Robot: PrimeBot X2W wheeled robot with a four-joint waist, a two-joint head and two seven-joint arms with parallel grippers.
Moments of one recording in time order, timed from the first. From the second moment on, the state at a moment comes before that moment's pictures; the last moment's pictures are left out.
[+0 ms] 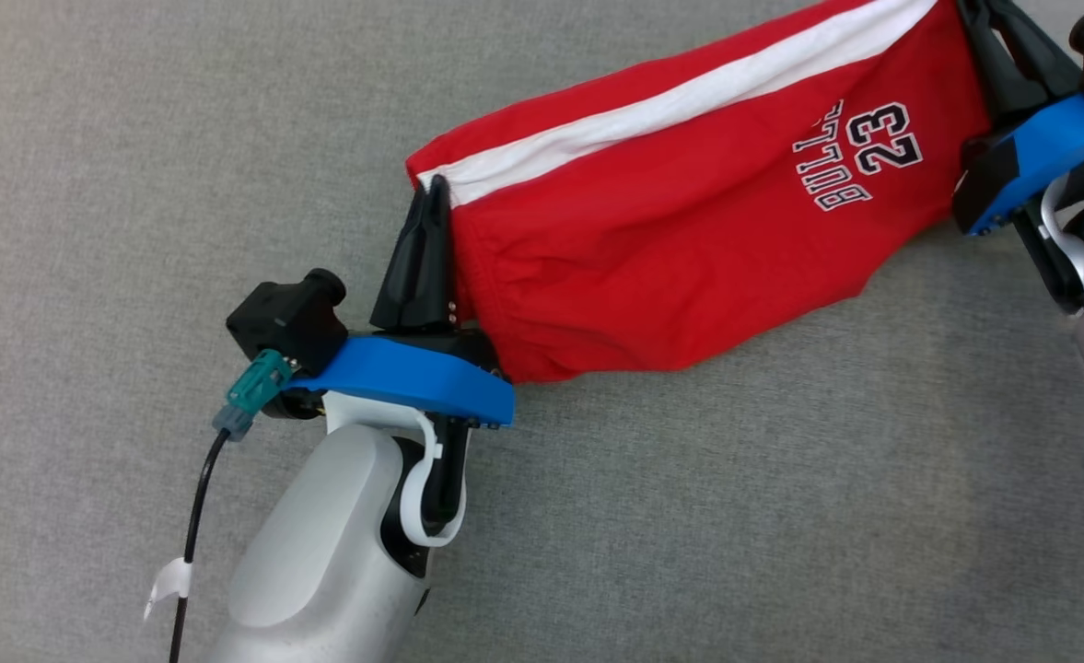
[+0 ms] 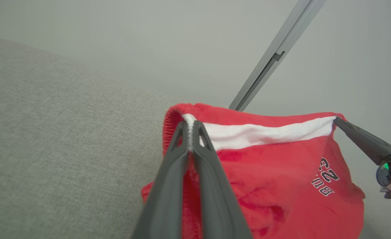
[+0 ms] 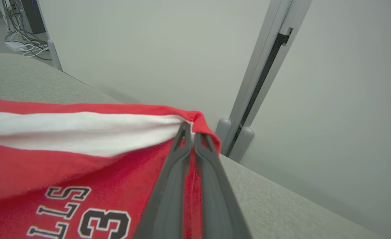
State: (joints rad) left arm -0.52 0.05 -0.46 0.29 -0.68 0.11 -0.26; right arm -1.02 -0.44 0.47 0.78 0.33 0.13 -0.26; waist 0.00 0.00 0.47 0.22
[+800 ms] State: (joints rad) left arm -0.44 0.05 -0.42 0.29 -0.67 0.19 -0.26; right arm -0.98 -0.42 0.66 0.93 0.67 0.13 -0.10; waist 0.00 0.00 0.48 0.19
